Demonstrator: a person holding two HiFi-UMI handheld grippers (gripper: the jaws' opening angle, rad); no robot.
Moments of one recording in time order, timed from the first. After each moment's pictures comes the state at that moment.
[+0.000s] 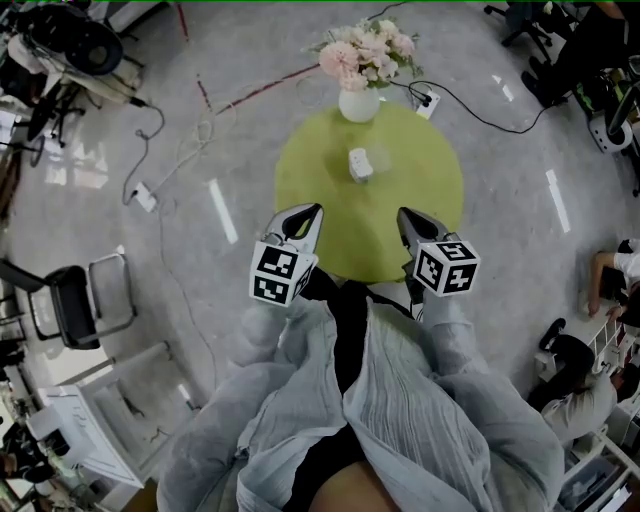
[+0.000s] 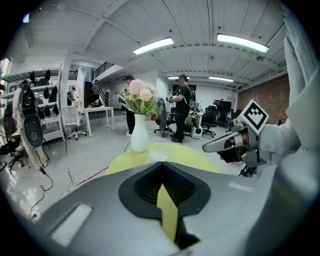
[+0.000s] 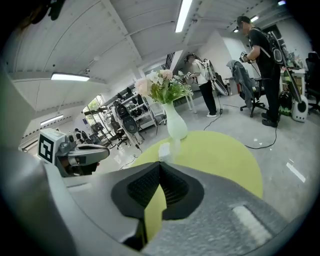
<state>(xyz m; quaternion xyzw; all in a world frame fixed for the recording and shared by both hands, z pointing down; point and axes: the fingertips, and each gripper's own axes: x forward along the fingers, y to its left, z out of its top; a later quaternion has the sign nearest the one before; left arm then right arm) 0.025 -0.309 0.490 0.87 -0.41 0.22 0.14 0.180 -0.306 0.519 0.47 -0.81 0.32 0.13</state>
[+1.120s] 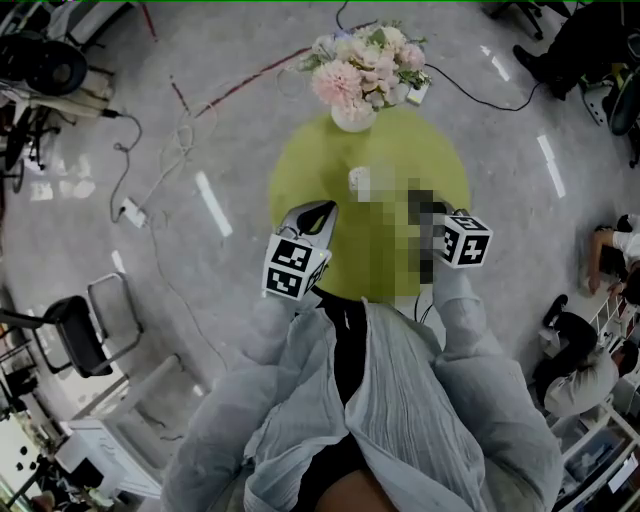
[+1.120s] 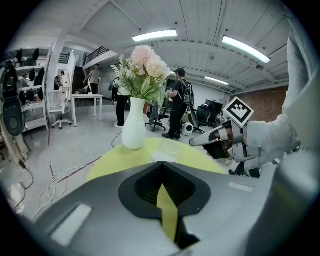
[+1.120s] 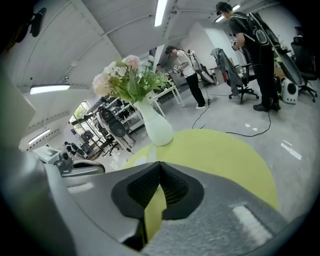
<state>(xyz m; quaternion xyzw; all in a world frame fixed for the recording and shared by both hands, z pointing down) 0.048 -0.383 0.535 0.89 -0.34 0.23 0.19 0.196 -0.404 0.554 0.50 -0.76 0.39 0.11</state>
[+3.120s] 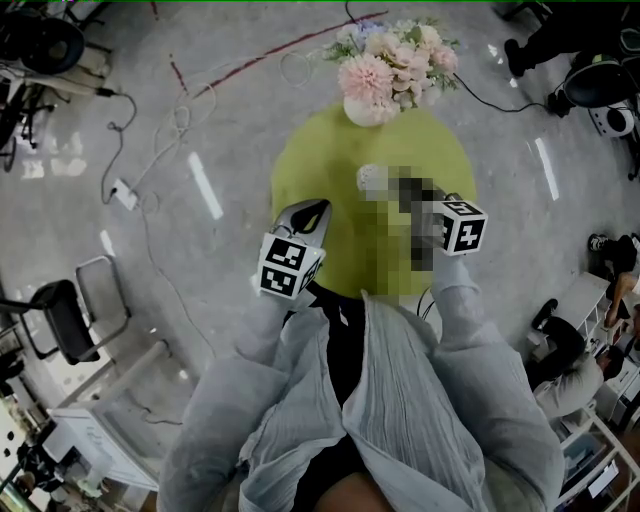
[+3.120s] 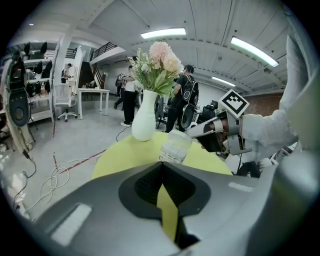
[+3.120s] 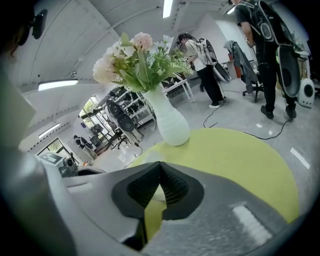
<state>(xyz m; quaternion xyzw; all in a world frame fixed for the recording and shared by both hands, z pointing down) 0.019 -0.384 0.560 0.88 -0.36 0.23 0.22 0.149 -0.434 0.559 0.45 -0.80 0.39 0.13</state>
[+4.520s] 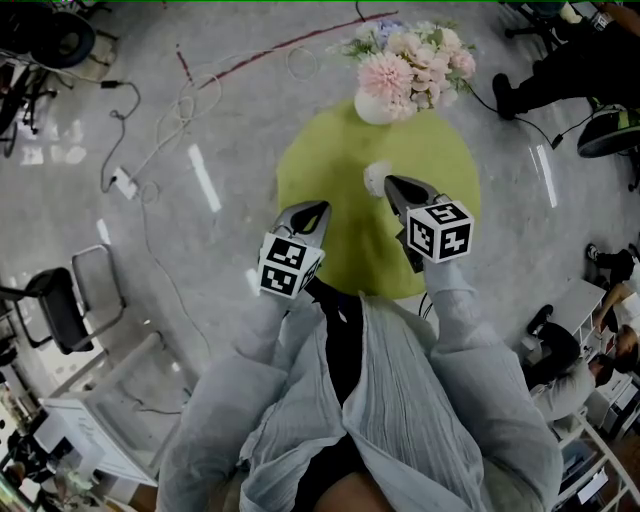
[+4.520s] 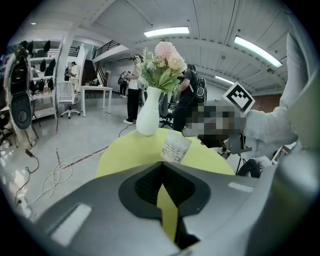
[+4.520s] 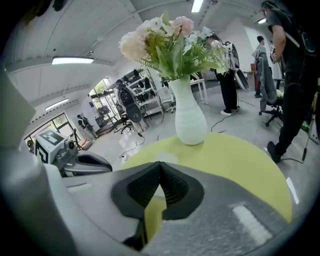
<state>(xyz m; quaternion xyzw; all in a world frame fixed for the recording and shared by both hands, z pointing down) 0.004 -0.371 0.566 0.87 -0.37 0.23 0.23 0.113 -0.422 0.556 0.41 -0.83 0.31 0.22</state>
